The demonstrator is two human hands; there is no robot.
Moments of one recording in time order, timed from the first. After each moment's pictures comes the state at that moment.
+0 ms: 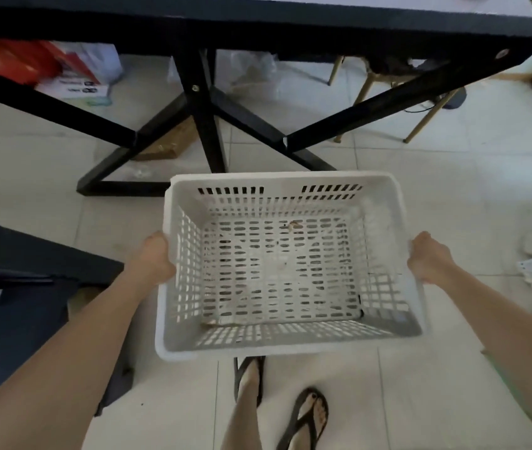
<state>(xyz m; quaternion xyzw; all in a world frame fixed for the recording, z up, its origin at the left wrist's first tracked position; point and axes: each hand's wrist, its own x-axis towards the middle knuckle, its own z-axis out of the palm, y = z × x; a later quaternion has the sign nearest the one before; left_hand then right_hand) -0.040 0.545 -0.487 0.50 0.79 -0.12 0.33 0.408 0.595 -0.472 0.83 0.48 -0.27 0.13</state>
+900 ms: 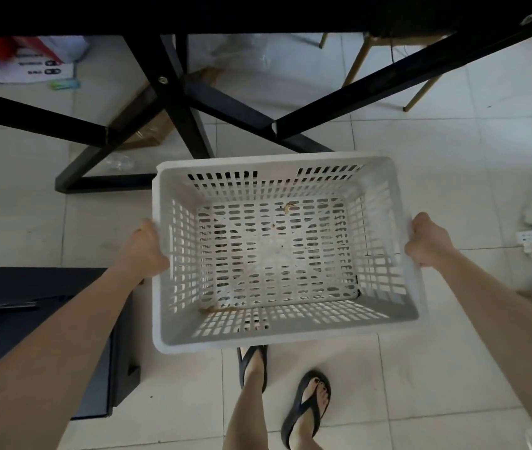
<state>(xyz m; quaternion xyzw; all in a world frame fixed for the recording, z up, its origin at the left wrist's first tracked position) -0.046 0.603 -0.508 0.48 0.79 -0.10 0.37 0.410 0.638 -0.487 0.84 0.44 -0.31 0.11</state>
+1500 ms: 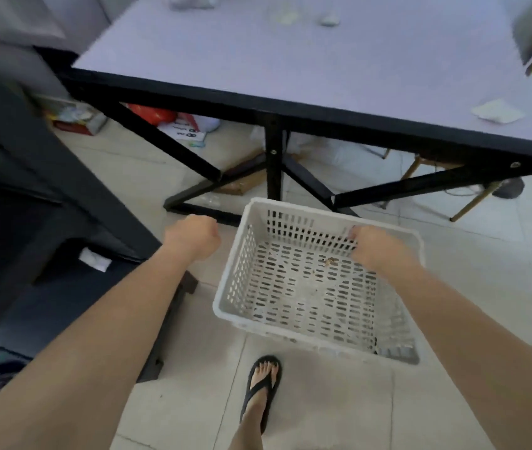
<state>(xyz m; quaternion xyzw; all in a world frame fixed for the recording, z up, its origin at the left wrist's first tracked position) -0.031 0.525 -0.318 0.54 0.81 -0.10 0.22 0.263 0.624 -0.344 0.60 0.75 -0.22 0.17</state>
